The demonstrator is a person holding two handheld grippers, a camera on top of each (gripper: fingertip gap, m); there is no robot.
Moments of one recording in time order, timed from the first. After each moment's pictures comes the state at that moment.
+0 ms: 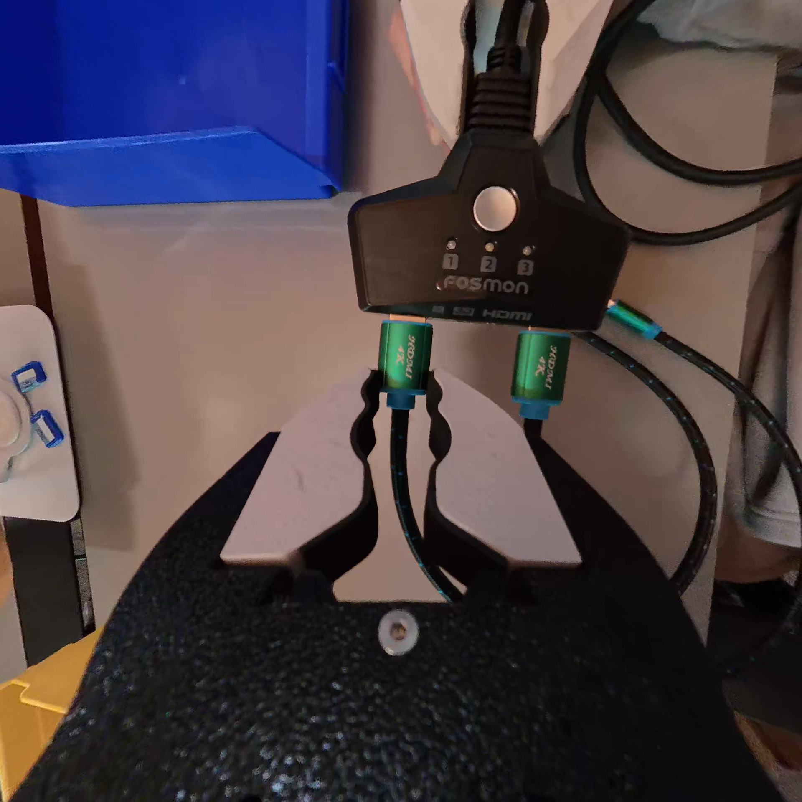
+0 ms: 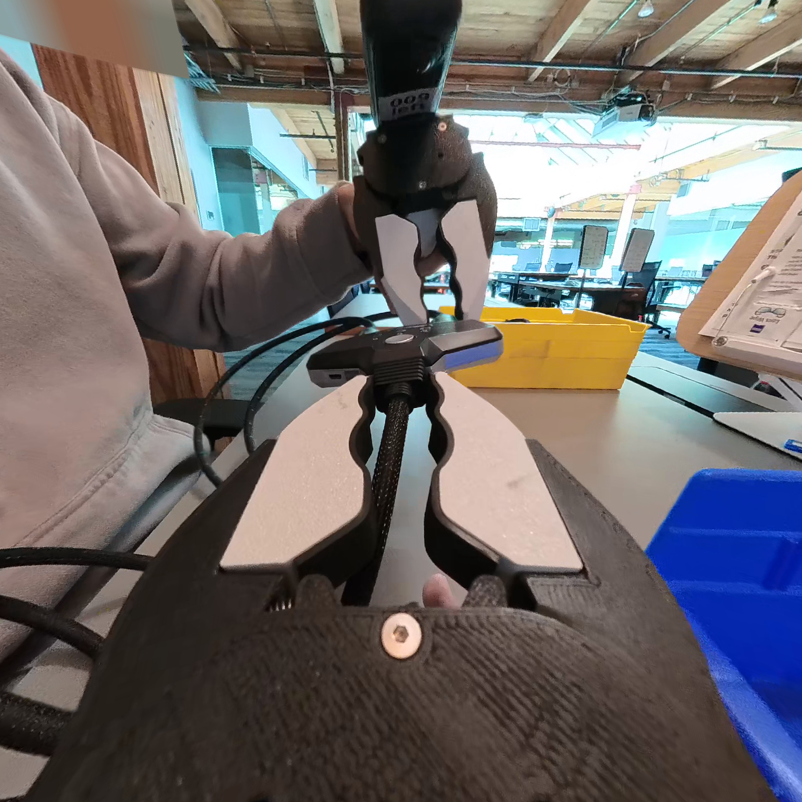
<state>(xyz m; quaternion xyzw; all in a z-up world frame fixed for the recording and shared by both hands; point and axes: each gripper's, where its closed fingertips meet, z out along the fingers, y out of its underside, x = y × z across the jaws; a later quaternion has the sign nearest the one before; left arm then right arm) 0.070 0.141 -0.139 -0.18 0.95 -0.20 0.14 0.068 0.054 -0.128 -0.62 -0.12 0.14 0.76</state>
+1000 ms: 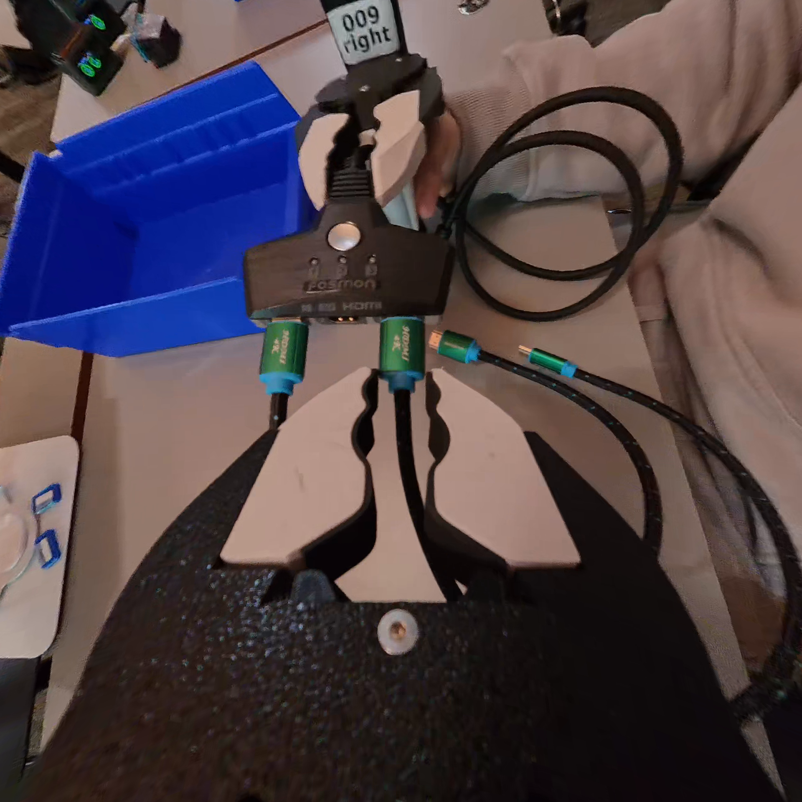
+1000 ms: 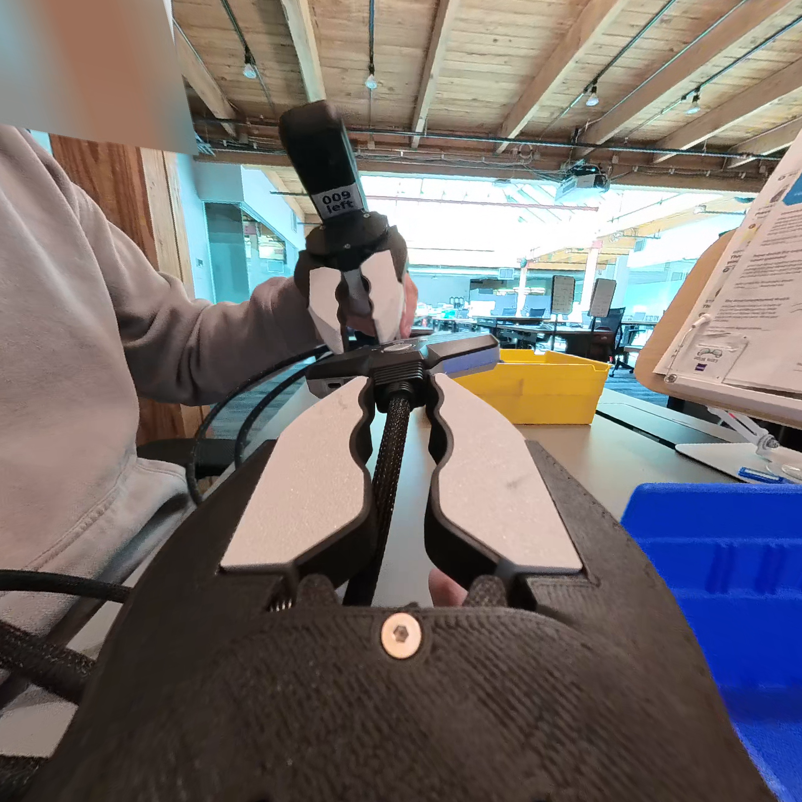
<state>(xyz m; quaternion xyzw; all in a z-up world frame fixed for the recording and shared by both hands) 0.031 0.113 -0.116 -0.09 0.91 -0.37 0.18 0.082 0.042 -0.108 -0.57 -0.10 0.13 0.80</state>
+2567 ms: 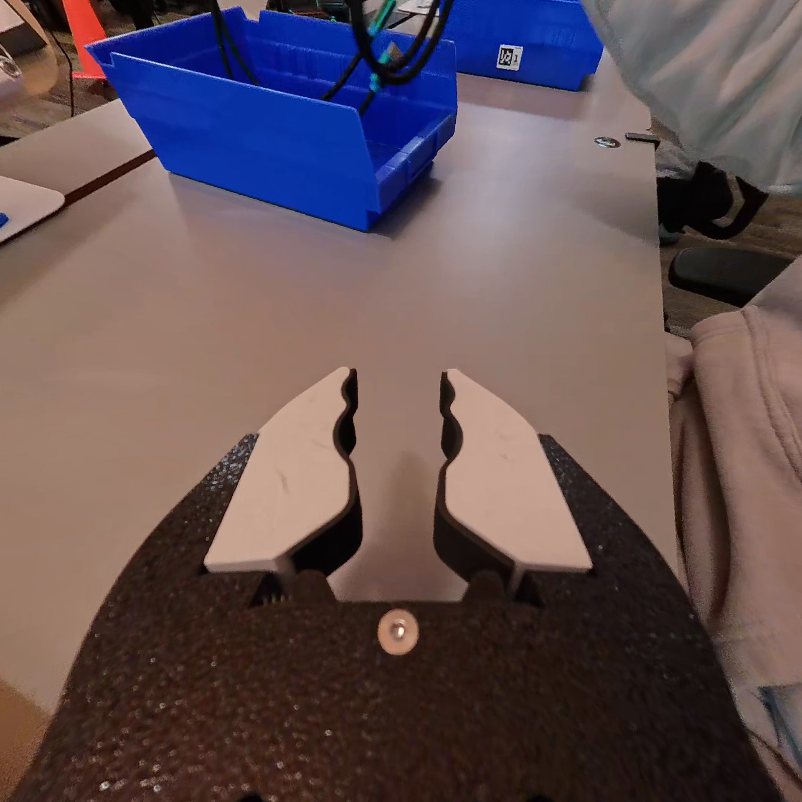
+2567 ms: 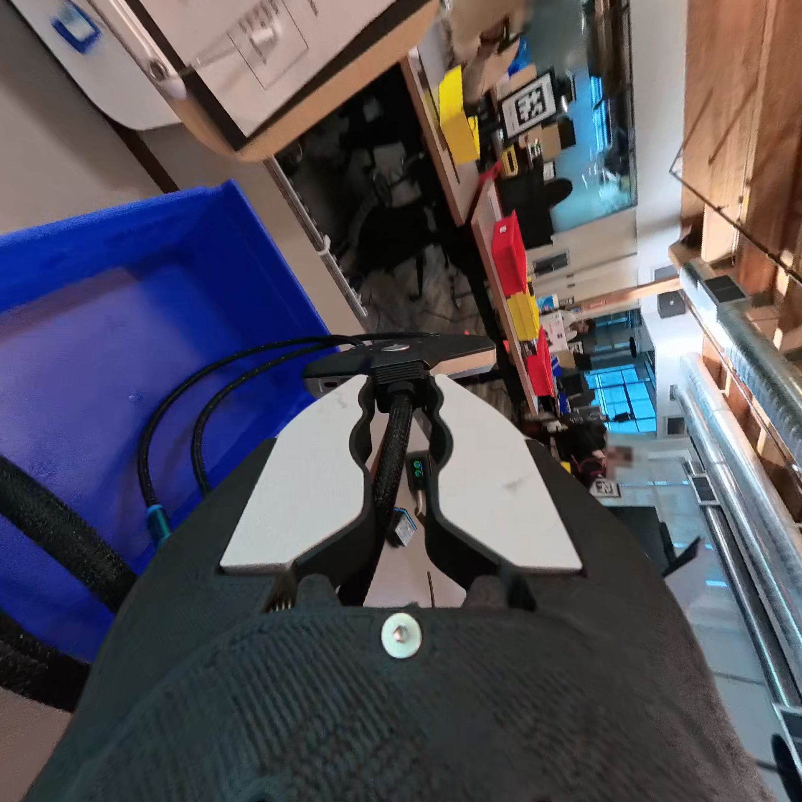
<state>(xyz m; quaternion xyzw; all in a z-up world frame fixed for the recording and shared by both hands) 0.006 0.197 -0.178 -0.33 0.77 -0.51 0.19 0.328 -0.009 -0.002 -0.81 0.04 -0.54 0.22</state>
